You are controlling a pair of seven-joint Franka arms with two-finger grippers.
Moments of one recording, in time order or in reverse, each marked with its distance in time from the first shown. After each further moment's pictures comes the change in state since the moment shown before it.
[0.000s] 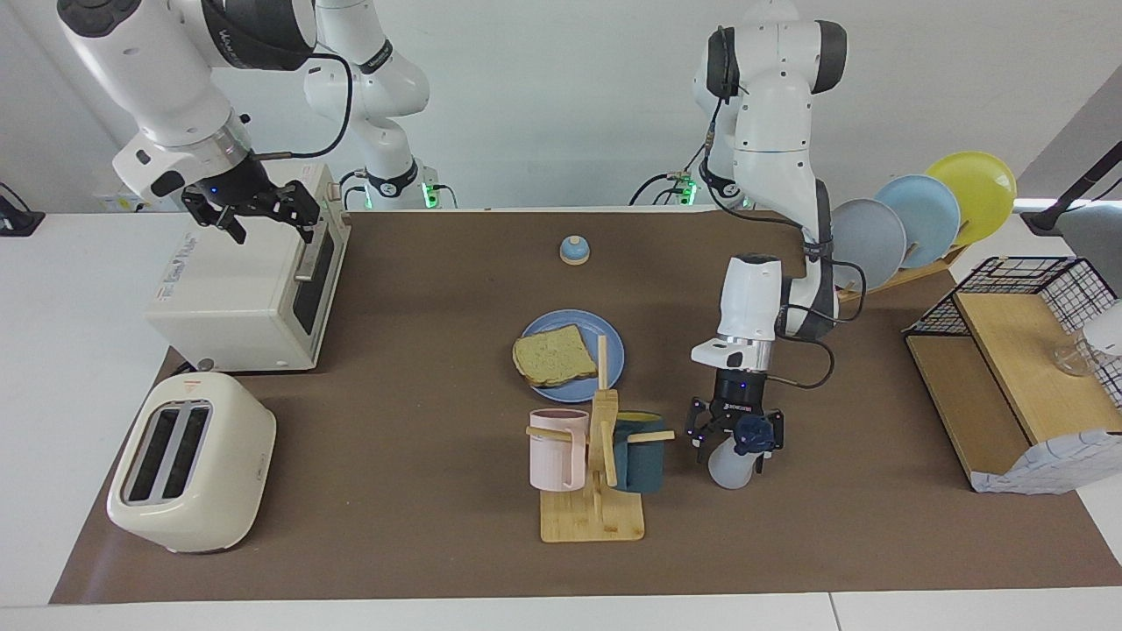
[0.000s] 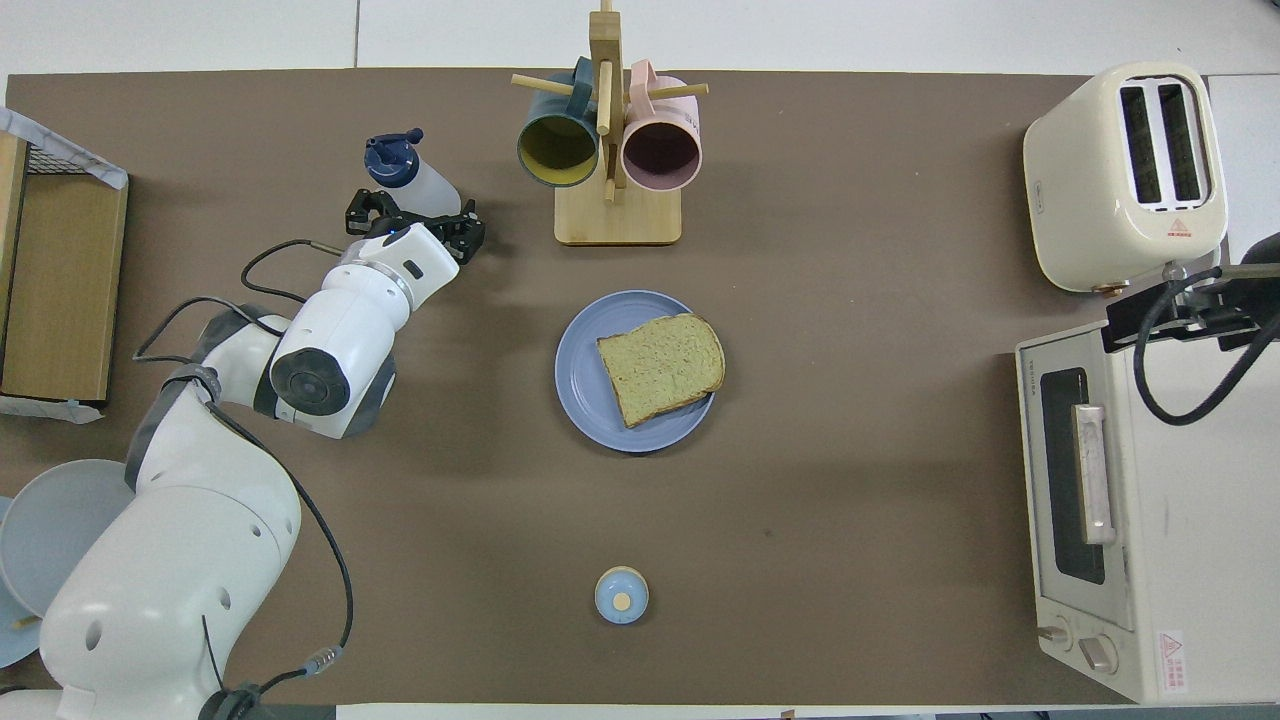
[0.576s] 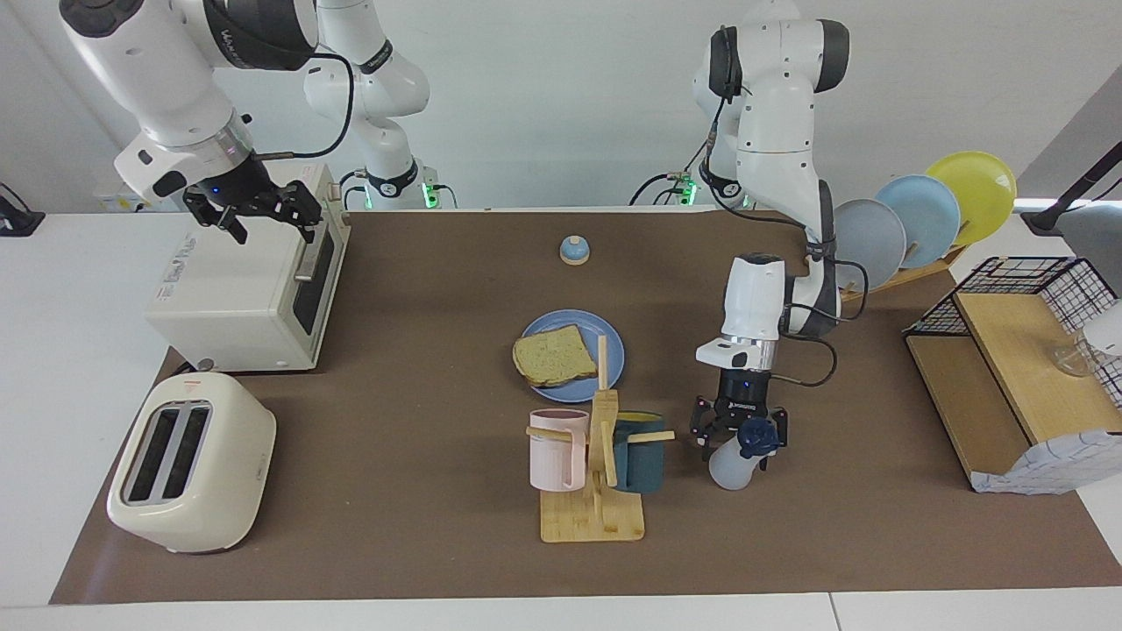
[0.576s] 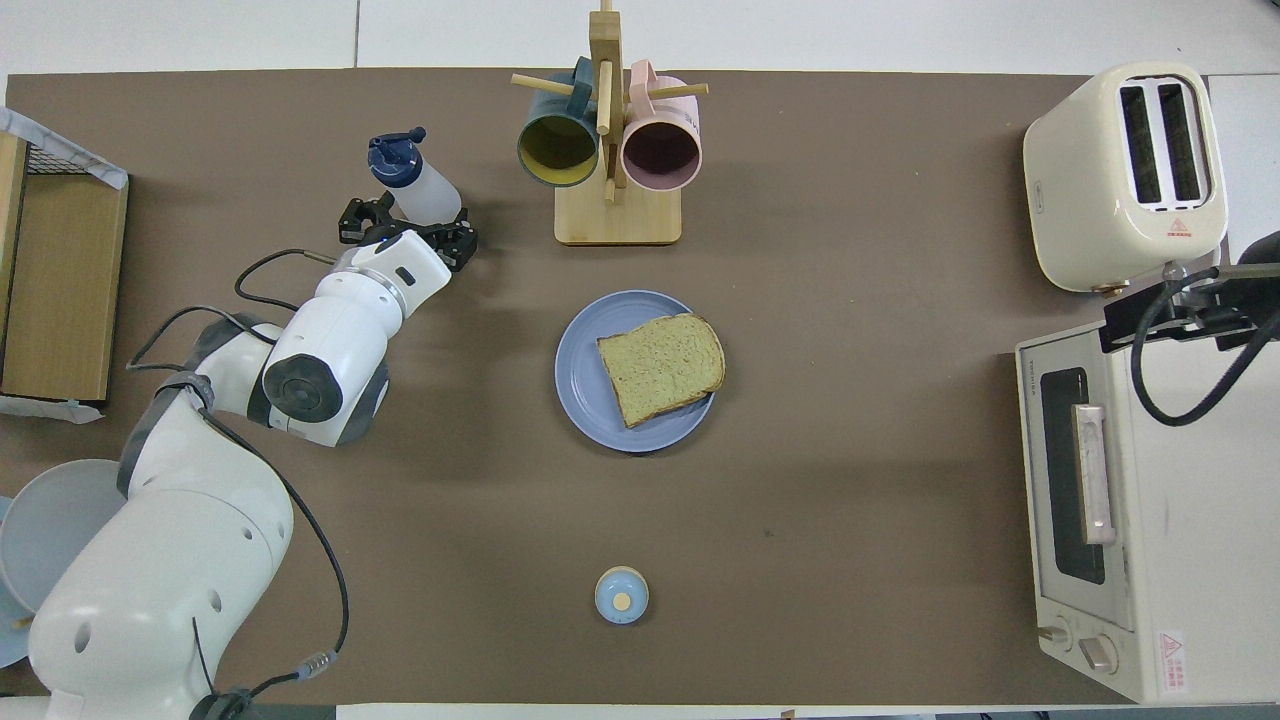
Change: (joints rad) left arm 0.007 -0.033 -0.001 -0.062 0.000 0.010 -0.002; right arm 0.000 0.000 0.003 0.000 0.000 0.000 0.000
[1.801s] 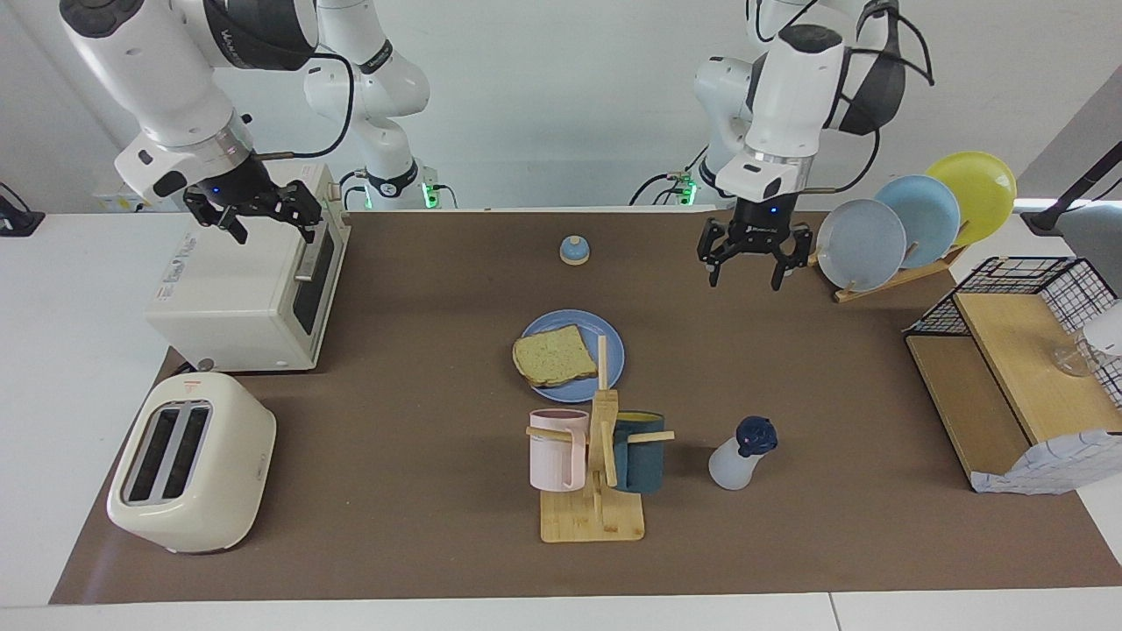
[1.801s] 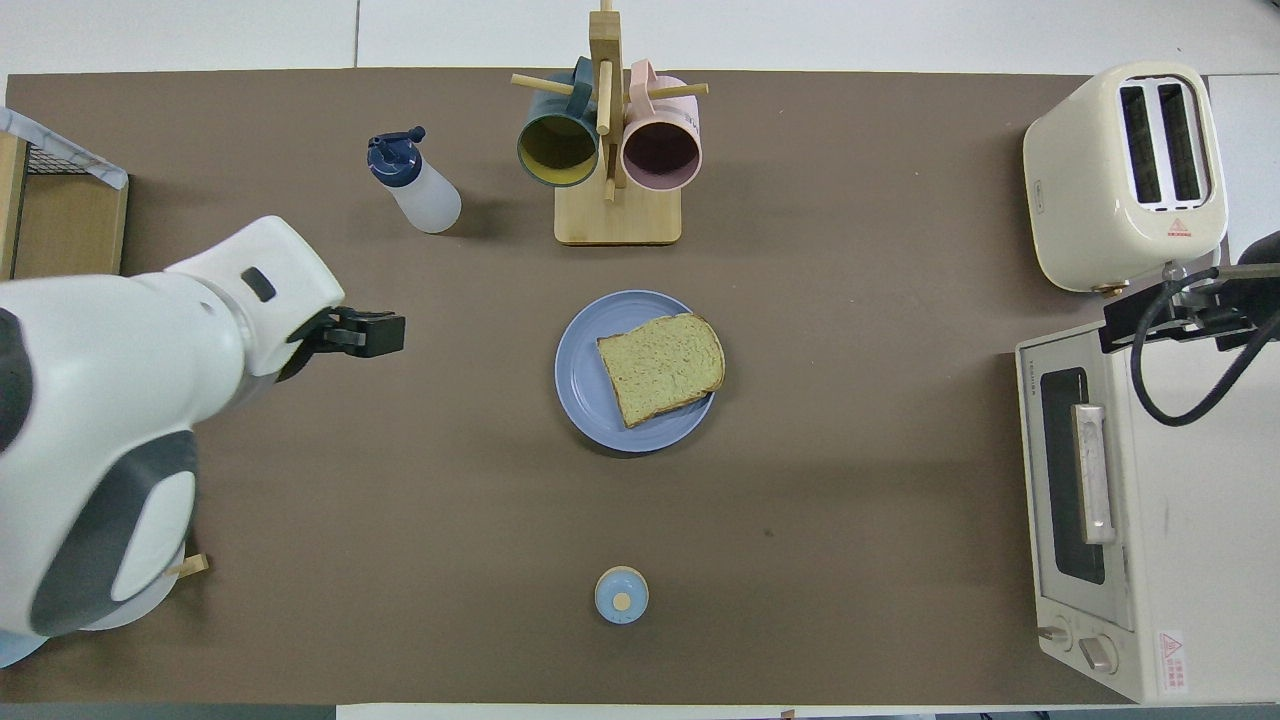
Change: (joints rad) left arm -0.139 -0.769 -0.010 0.096 -0.113 -1.470 0.036; right arm 0.000 0.000 0.000 0.000 0.000 -0.002 0.000
